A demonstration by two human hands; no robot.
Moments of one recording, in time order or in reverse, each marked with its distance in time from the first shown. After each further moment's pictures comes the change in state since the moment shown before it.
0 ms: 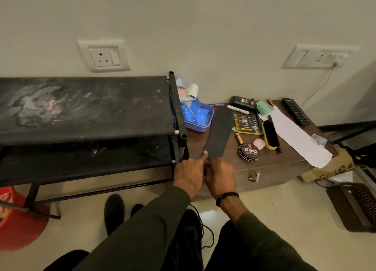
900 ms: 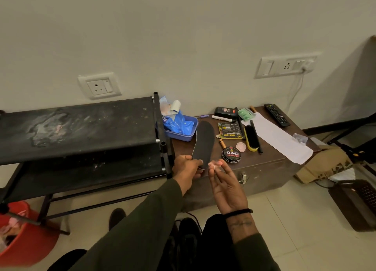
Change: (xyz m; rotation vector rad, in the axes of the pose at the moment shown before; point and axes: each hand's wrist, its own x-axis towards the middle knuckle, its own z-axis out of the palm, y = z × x) left_hand -0.013 0.062 -0.038 -1.410 0.147 -0.561; right_hand -0.052 0.021 -0.086 2.120 0.017 0.589
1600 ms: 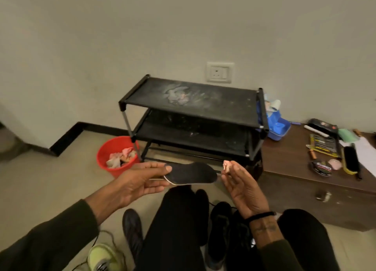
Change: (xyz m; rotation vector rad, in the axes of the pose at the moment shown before) left_hand -0.208 -0.074 -0.377 -0.281 -0.015 -0.052; right_hand -0.114 0.156 0.071 -0.358 -0.191 0.387
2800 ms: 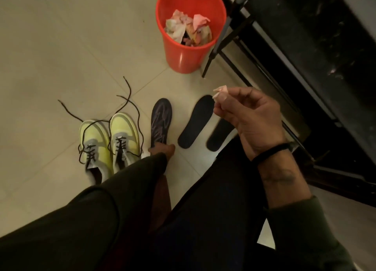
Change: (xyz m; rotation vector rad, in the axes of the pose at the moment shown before) left_hand 0.206 -0.371 -0.113 -0.067 0.692 -0.811; right_hand 0.124 0.203 0.119 -1.075 -0.283 0.215
